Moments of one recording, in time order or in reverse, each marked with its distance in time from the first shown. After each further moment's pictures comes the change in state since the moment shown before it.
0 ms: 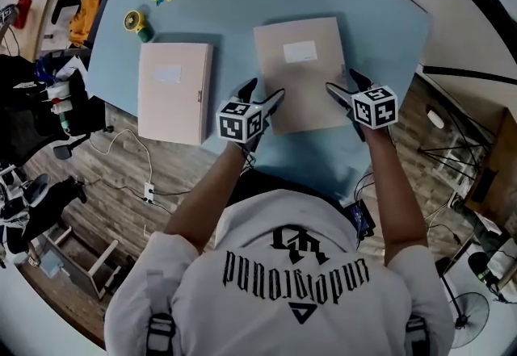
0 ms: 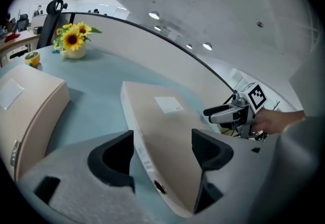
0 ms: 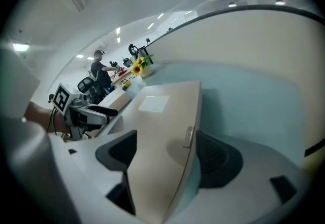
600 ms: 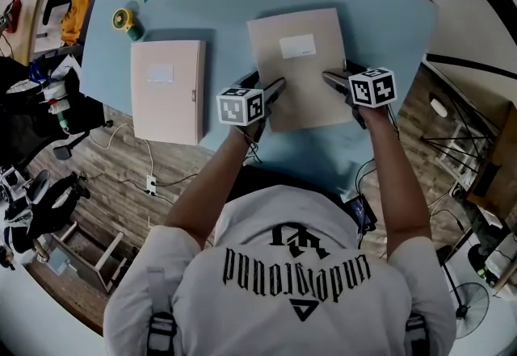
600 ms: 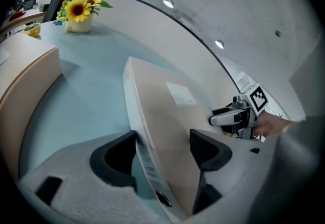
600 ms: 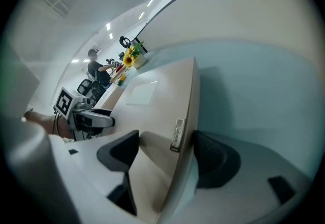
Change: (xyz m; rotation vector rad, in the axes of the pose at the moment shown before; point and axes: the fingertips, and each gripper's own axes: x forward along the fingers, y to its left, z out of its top) left arm 0.043 0.015 -0.019 -0.154 0.111 -0.007; right arm 0.039 -0.019 -0.017 0.116 0.144 0.076
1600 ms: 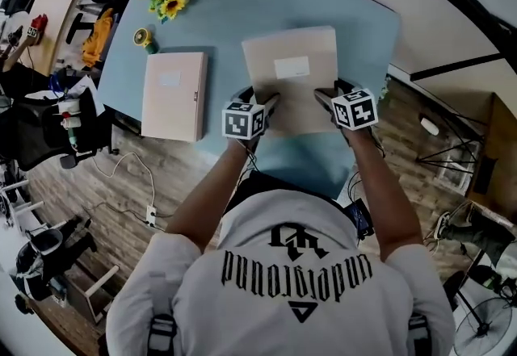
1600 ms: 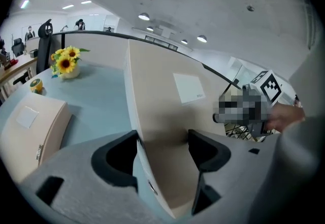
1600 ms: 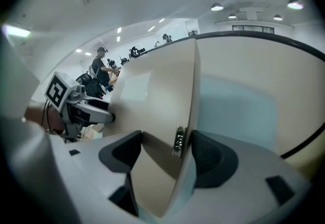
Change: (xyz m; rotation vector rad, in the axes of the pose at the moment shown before) left arm -0.071 -0.091 0.004 0.284 -0.115 0.085; right arm -0.112 0.055 -0.019 -0.177 -0.200 -0.180
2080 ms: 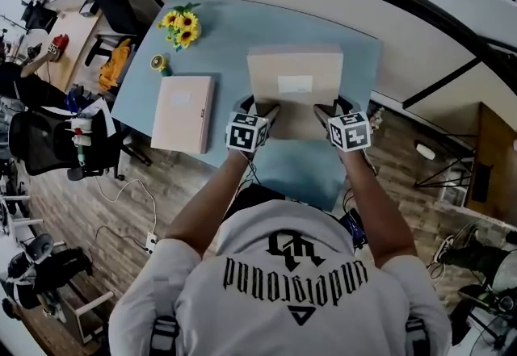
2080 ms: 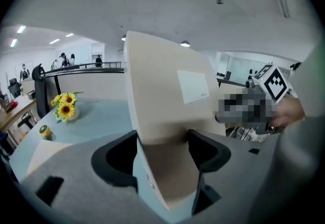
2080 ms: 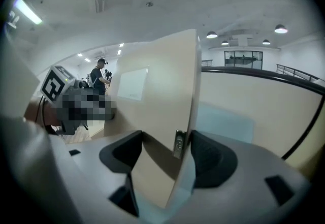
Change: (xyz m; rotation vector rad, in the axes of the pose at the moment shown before) left arm -0.061 -0.064 0.055 0.263 -0.145 0.050; right arm -0.097 0.017 0.019 -0.051 -0.239 -0.131
